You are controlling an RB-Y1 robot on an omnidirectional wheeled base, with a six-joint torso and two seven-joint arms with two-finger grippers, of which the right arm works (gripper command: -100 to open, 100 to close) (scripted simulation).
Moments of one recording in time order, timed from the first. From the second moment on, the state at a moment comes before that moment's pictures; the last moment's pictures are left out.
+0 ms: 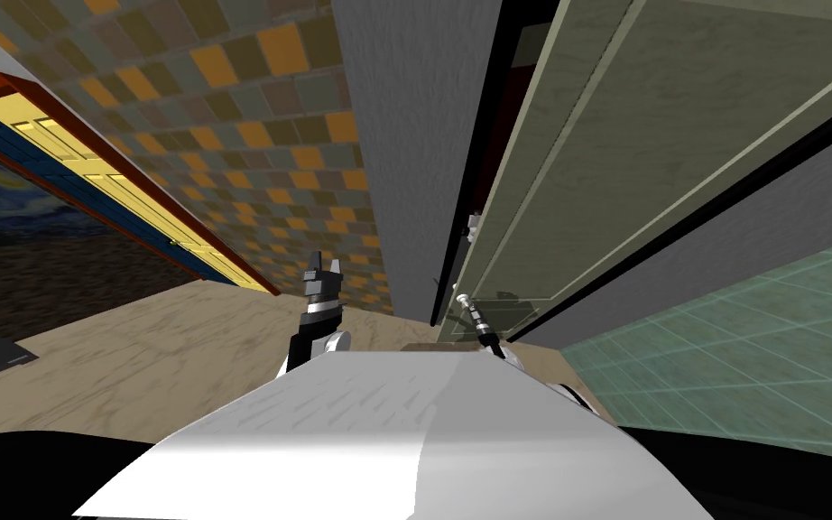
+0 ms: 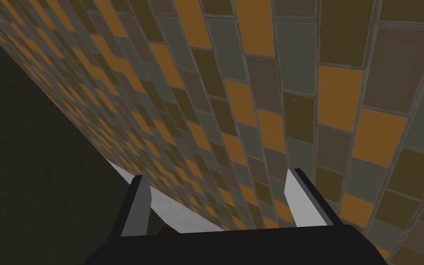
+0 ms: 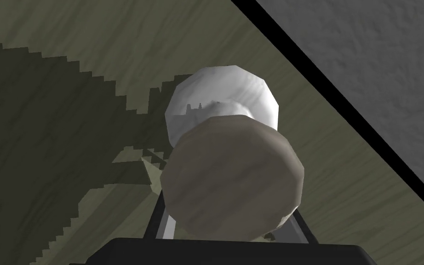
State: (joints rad) arm -0.15 -0.32 -0.11 -0.46 0.12 -1.00 0.30
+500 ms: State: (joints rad) arm -0.10 -0.32 -0.10 -0.55 0.09 -0.96 0.20
